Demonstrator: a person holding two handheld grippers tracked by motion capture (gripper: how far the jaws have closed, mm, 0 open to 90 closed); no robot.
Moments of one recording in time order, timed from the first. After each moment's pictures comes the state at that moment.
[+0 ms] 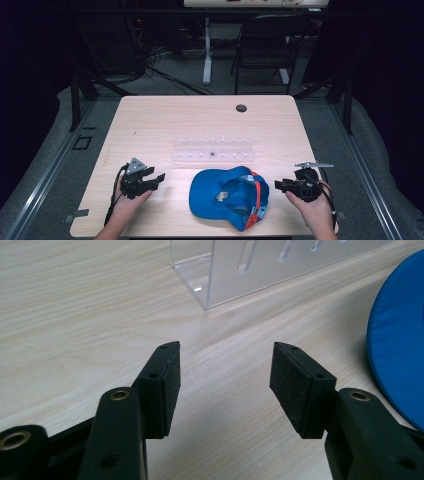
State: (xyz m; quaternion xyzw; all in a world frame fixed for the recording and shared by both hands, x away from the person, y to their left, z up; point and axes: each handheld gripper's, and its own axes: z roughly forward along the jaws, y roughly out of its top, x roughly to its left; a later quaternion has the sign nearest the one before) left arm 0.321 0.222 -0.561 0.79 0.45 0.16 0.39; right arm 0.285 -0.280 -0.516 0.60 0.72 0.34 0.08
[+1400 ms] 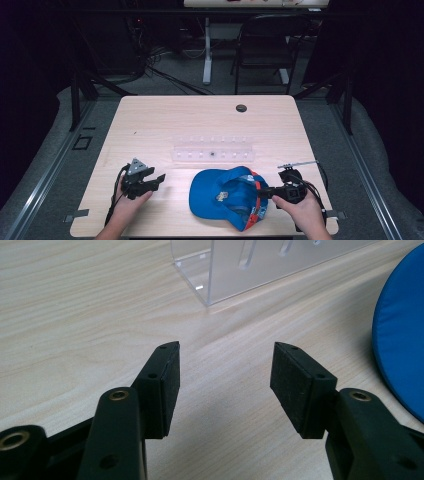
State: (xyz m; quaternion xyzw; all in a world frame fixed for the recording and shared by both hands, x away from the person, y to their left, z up) left arm 0.321 0.220 -0.562 0.79 0.44 0.17 0.39; right arm 0.280 -0.238 -0.505 0.57 0.75 0.34 -0.05
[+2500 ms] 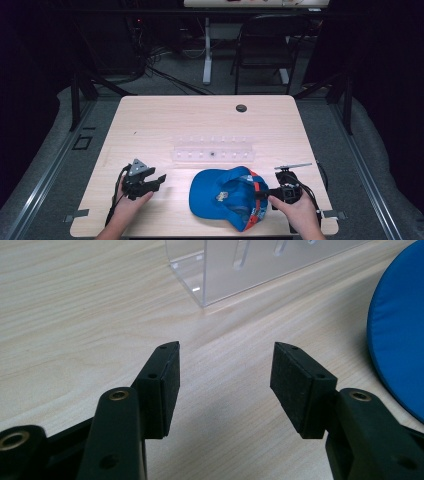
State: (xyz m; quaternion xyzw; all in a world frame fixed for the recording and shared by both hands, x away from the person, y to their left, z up) left arm 0.320 0.217 -0.562 0.80 0.44 0.17 0.38; right arm 0.283 -0.232 -0.517 0.60 0.72 0.34 -0.09
